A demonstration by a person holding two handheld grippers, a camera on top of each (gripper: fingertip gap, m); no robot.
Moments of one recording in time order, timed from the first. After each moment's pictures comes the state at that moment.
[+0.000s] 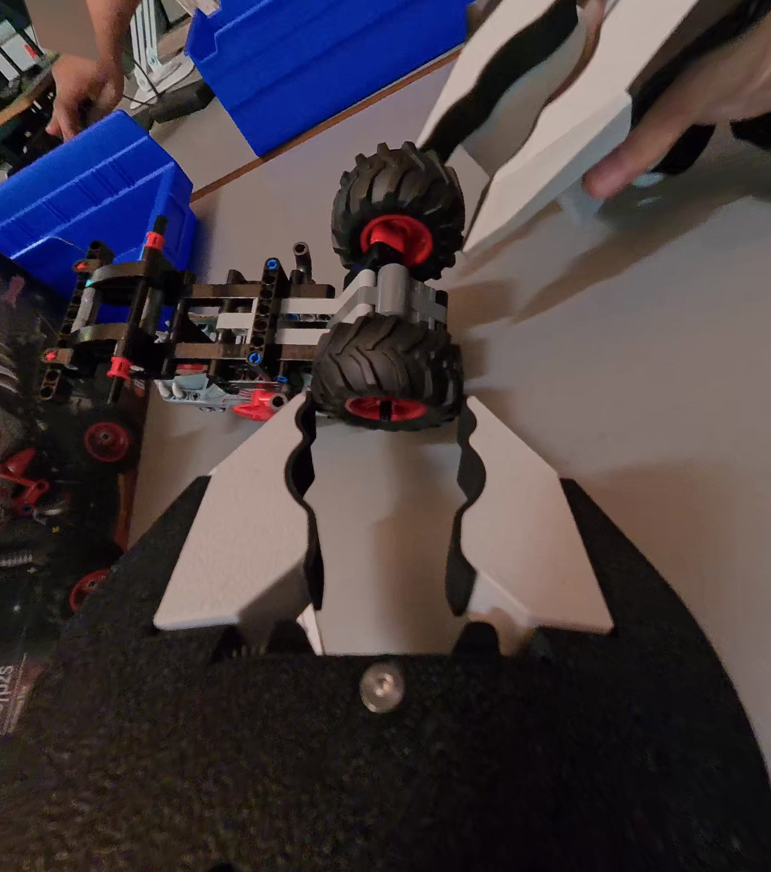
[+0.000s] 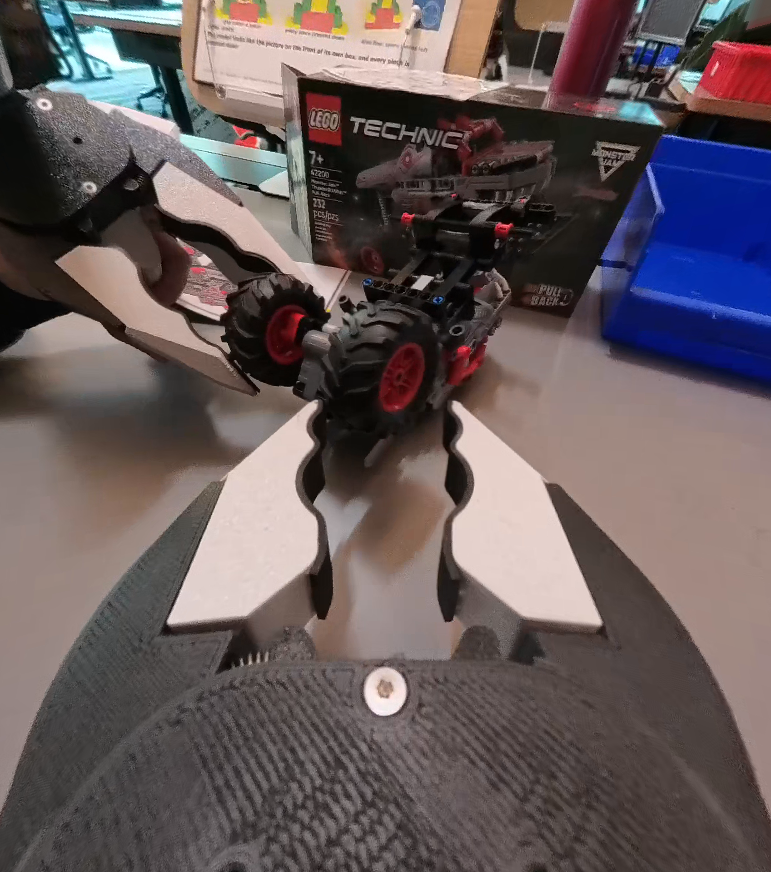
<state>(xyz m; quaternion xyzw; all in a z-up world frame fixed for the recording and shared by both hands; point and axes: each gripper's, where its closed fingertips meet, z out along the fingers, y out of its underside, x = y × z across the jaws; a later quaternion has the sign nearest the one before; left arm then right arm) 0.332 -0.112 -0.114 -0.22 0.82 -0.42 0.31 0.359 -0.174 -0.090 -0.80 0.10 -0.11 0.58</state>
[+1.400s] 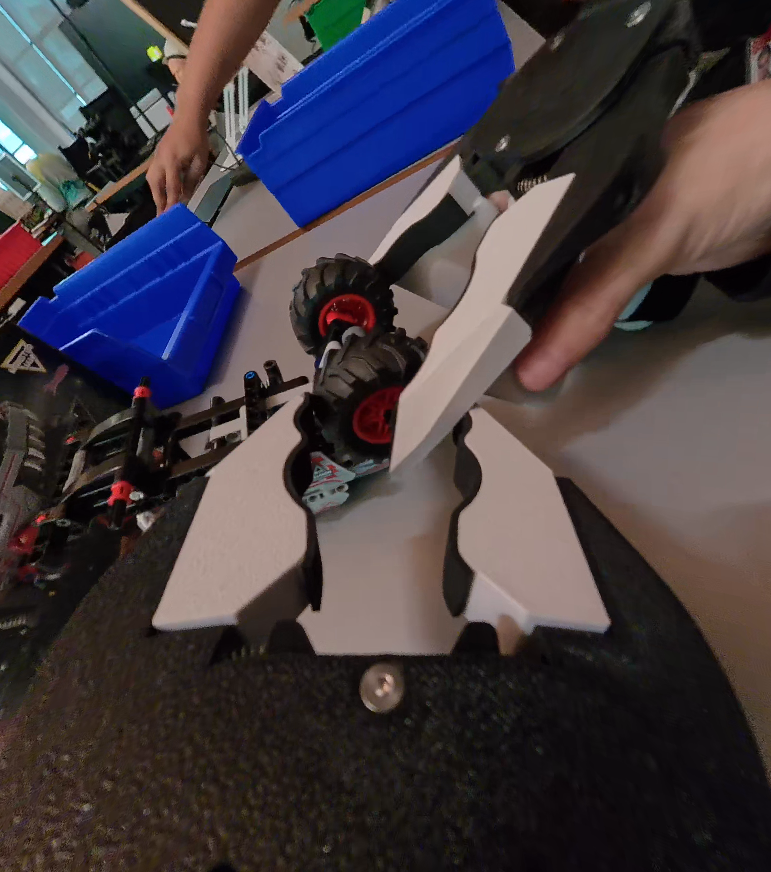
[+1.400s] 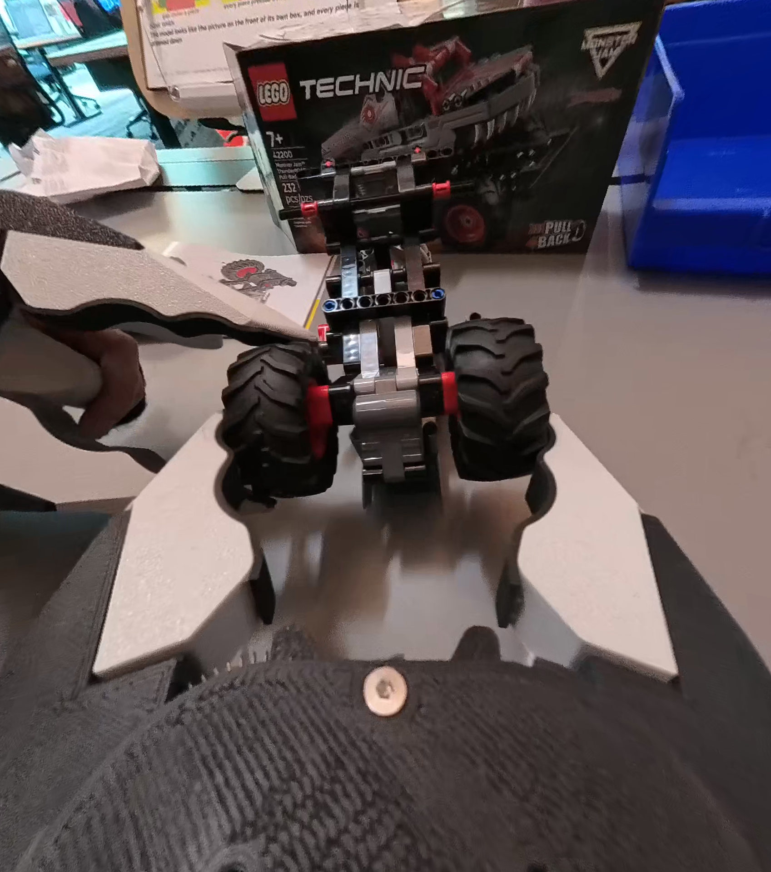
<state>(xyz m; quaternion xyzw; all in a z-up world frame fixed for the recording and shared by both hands) 0.336 -0.182 -0.097 -0.23 0.79 -0.41 0.40 0.369 -0.166 -0.106 -0.80 0.18 -0.06 0.57</state>
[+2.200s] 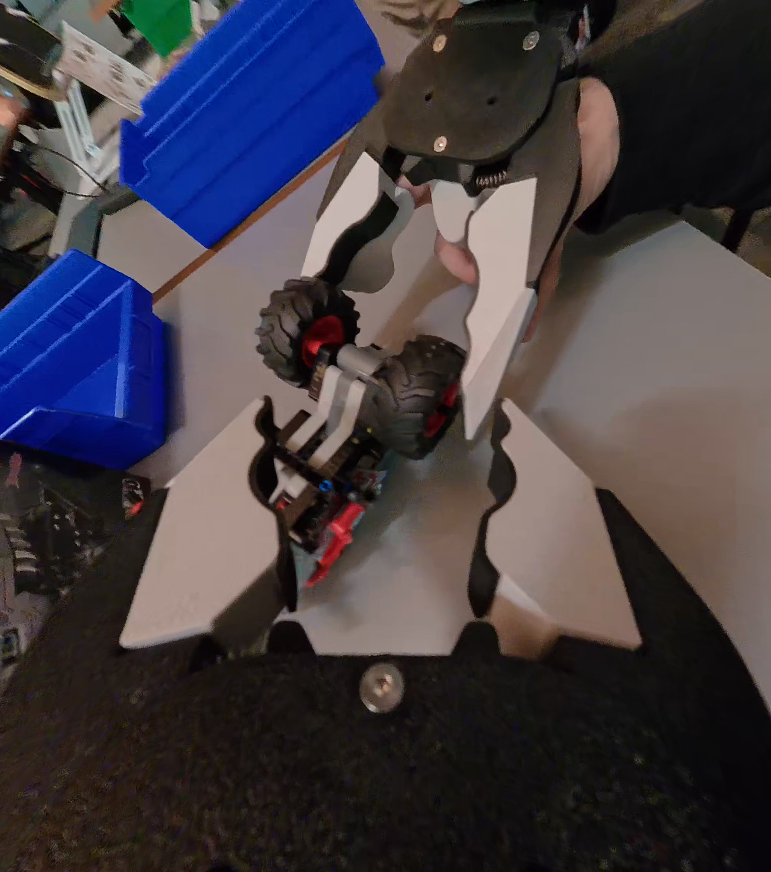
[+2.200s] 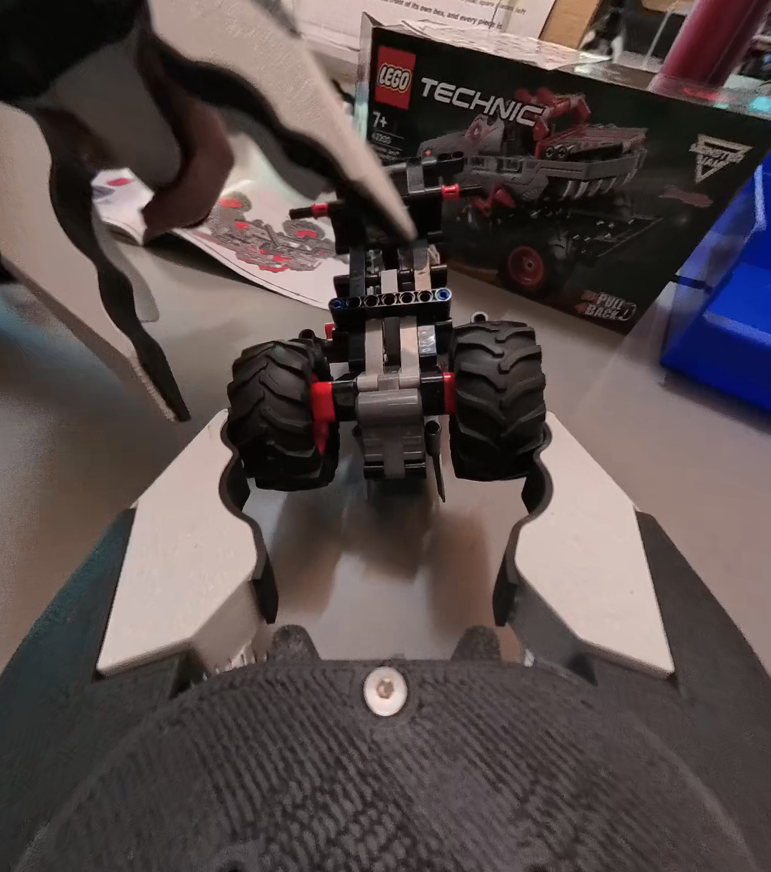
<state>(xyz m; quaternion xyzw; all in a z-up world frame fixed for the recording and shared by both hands) 0.333 -0.175 -0.079 -0.12 0.86 -0.39 0.30 0.362 -0.167 -0.103 -0.82 0.01 -0.07 0.57</state>
